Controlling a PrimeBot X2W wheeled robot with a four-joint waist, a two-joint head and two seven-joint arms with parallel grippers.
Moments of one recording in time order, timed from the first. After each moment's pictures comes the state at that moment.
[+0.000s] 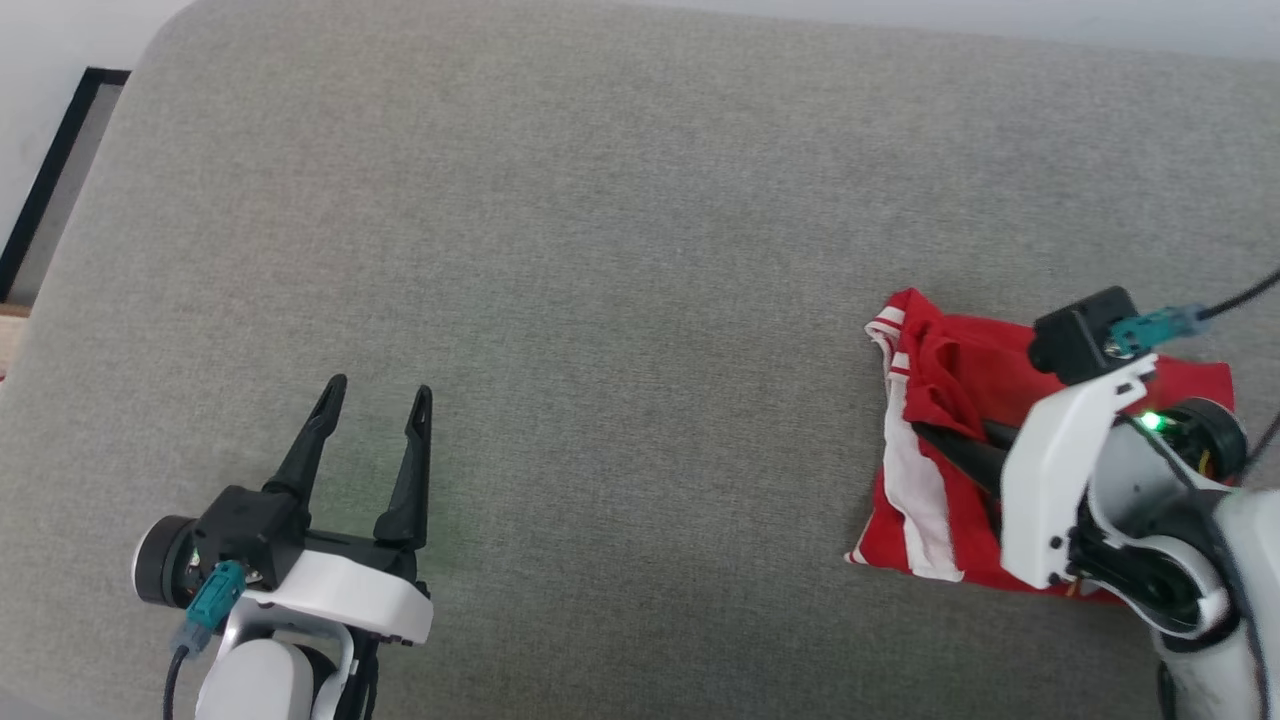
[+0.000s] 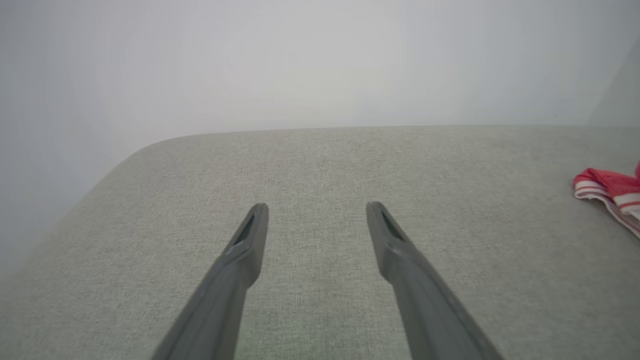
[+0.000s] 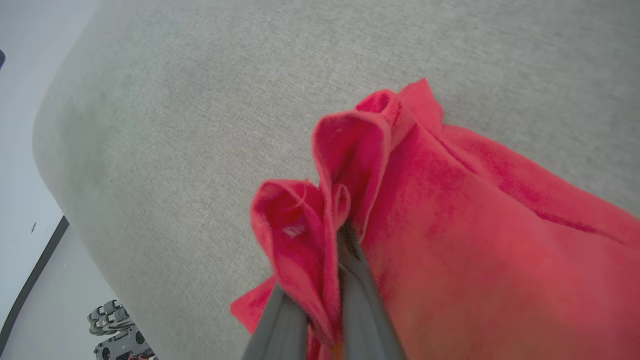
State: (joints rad) left arm -0.15 0.16 -0.09 0.17 -0.17 -0.13 -0.26; right arm -0.32 -0.40 0.24 -0.07 0.68 0.13 0.81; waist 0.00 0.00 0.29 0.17
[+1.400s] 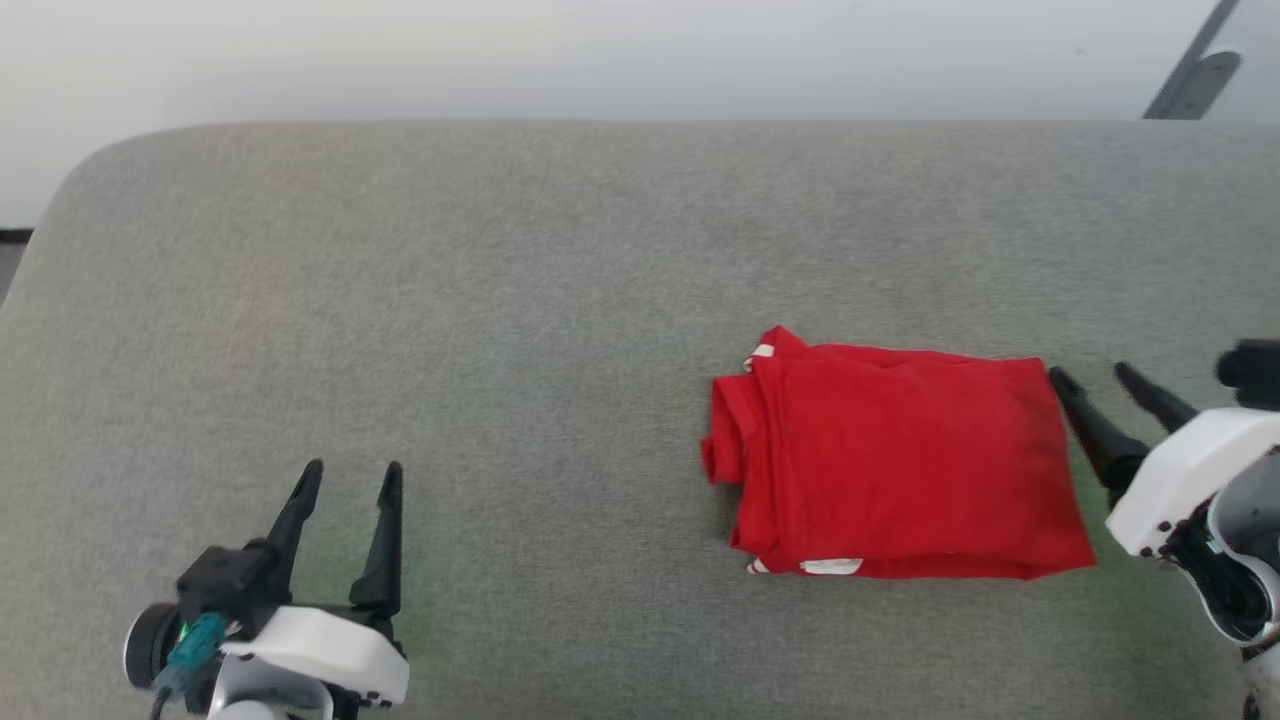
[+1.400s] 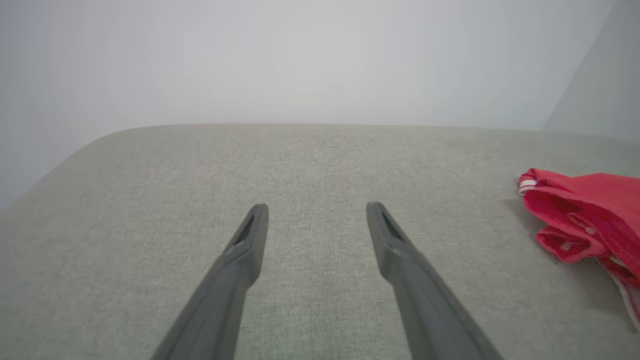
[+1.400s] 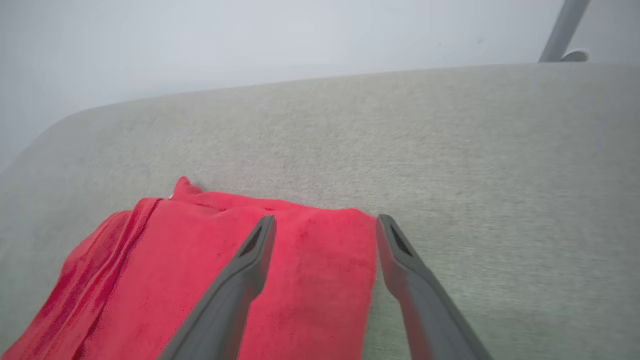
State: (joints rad) left arm -0.09 0.15 -0.05 0.27 -0.20 -0.13 -0.26; right arm -0.34 -0.48 0.20 0.35 0.74 0.13 0.21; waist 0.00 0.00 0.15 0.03
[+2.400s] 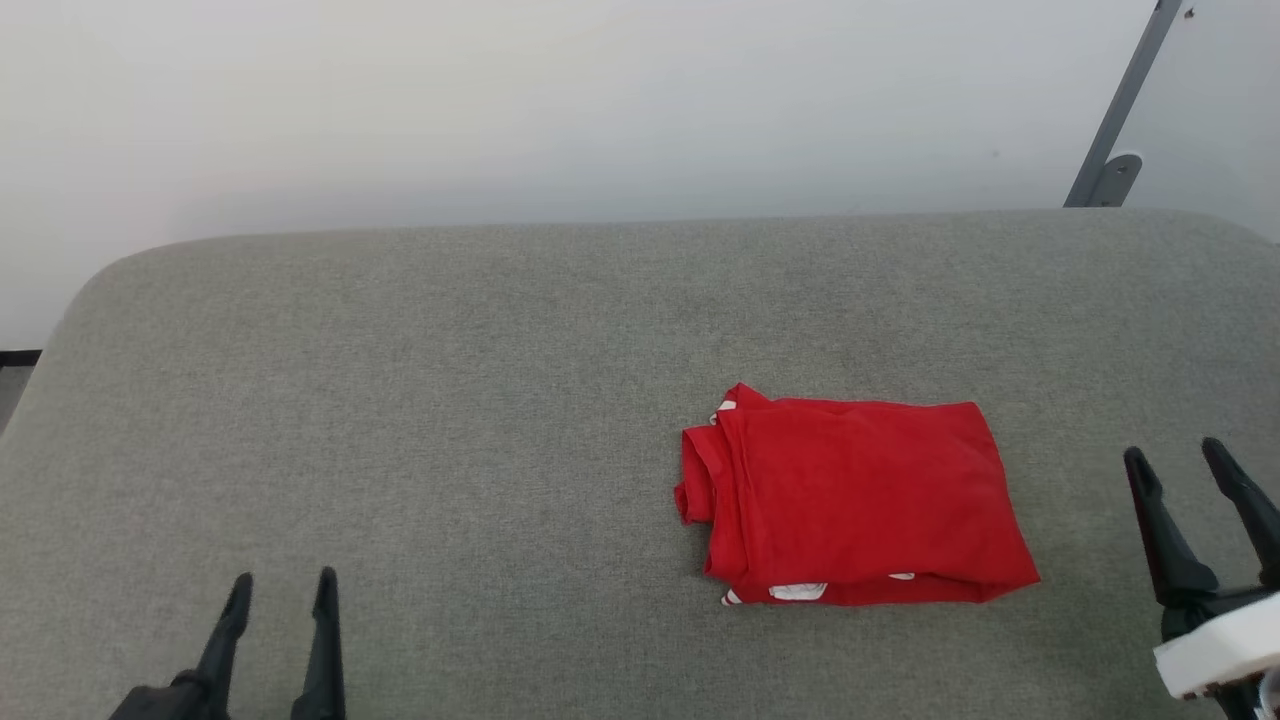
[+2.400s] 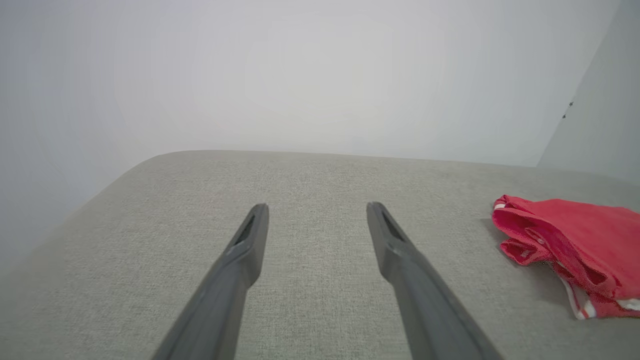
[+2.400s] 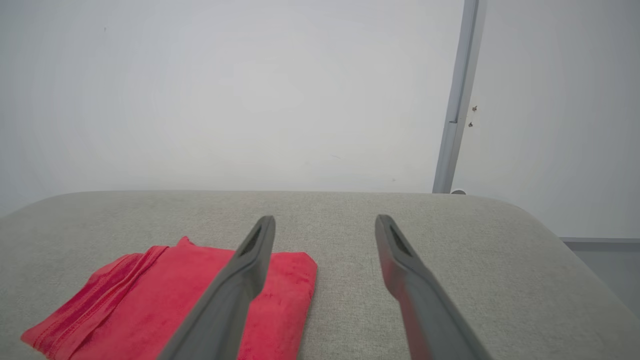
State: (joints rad) left arm 0.17 0.12 0.06 0.07 -0.21 -0.13 -0.26; right arm -0.03 -0.47 0.08 0.20 0.55 0.13 -0.24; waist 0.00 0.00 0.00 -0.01
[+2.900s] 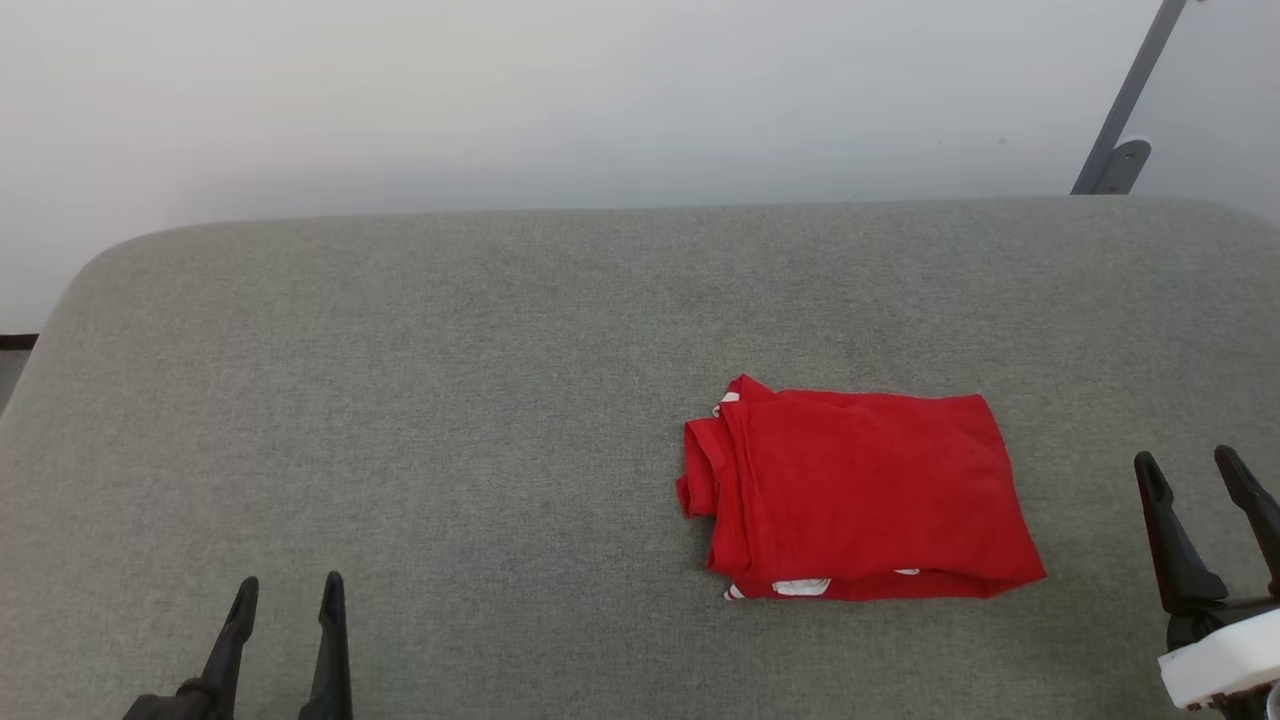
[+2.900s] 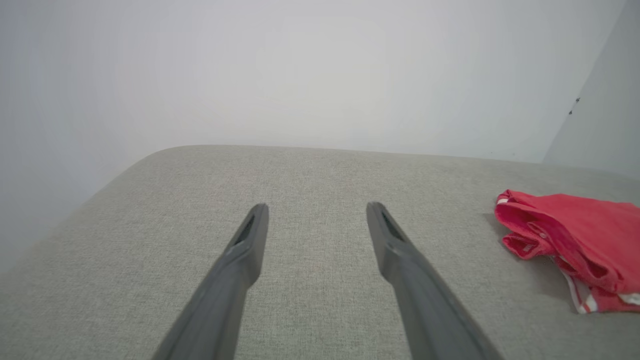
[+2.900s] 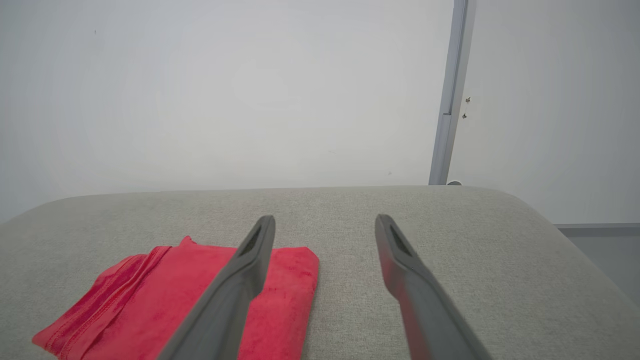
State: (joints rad) left arm 0.20 0.10 0.07 0.03 -0.19 -0.13 -0.26; right arm 0.05 -0.41 -0.01 0.08 0.52 0.13 -0.16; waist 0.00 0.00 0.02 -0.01
